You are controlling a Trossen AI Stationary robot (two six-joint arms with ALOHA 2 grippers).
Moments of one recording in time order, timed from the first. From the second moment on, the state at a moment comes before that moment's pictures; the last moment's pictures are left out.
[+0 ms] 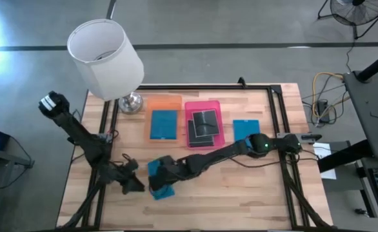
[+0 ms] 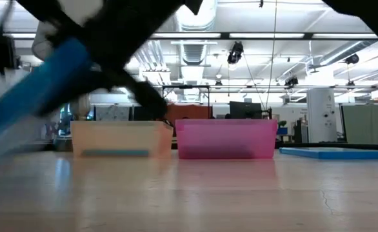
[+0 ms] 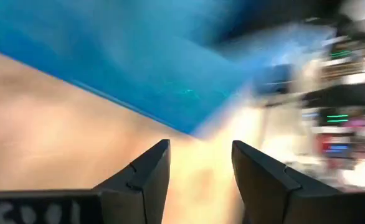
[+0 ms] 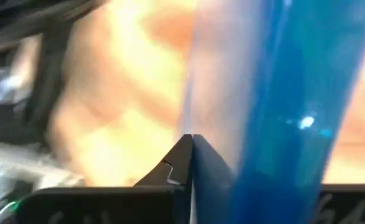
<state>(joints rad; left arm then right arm) -0.85 1.05 0.22 0.27 -0.29 -1.45 0.26 2.50 2.15 -0.48 0.09 1.37</state>
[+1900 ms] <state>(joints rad) 0.18 0.76 0.33 0.28 0.48 -0.91 -0.12 1.59 0.96 -1.17 0.19 1.84</state>
